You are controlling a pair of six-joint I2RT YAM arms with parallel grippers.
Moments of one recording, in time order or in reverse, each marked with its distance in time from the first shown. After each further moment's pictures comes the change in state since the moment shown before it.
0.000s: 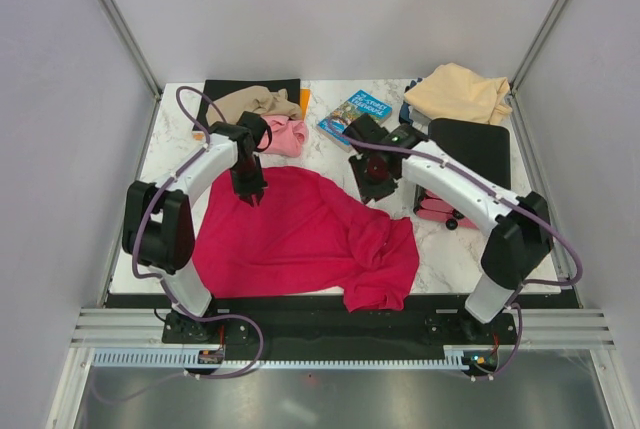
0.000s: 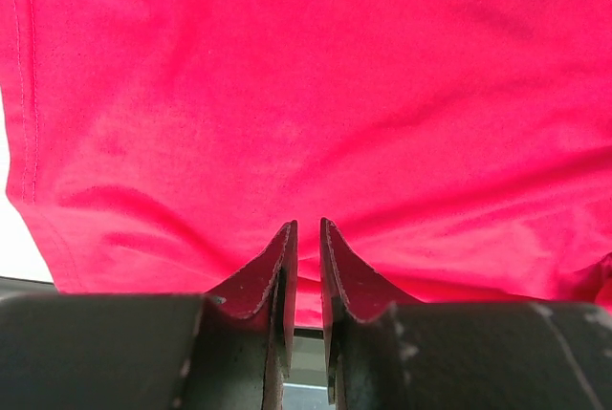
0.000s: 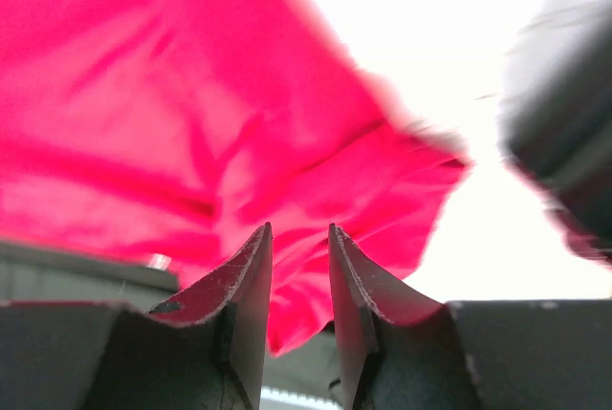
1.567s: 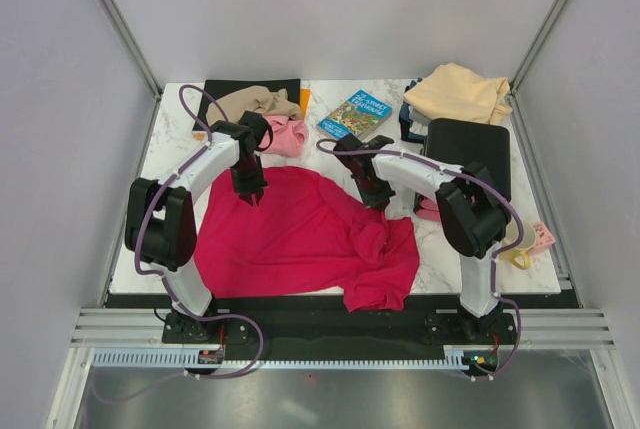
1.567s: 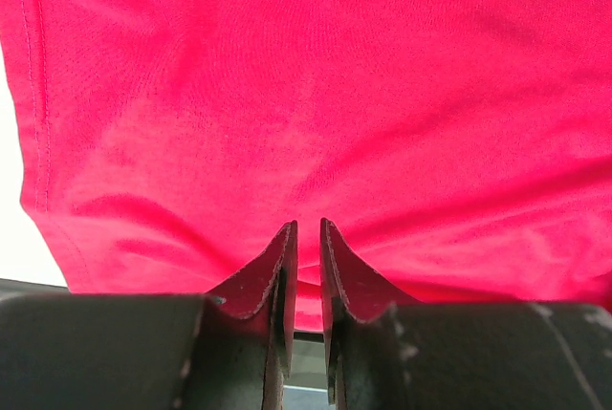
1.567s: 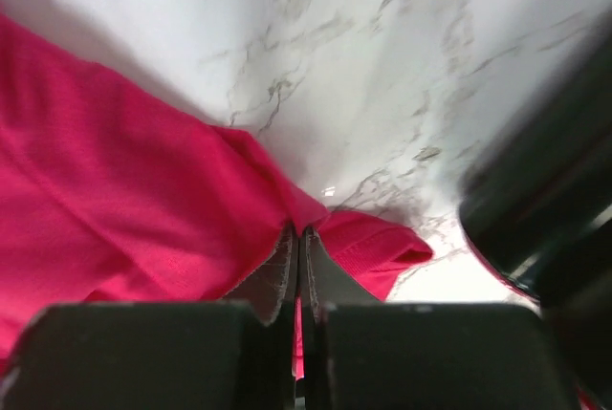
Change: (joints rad) left arm 0.000 0.028 0.017 -0.004 -0.013 0.027; right arm -0.060 0.288 -0.067 0.083 0.203 -0.027
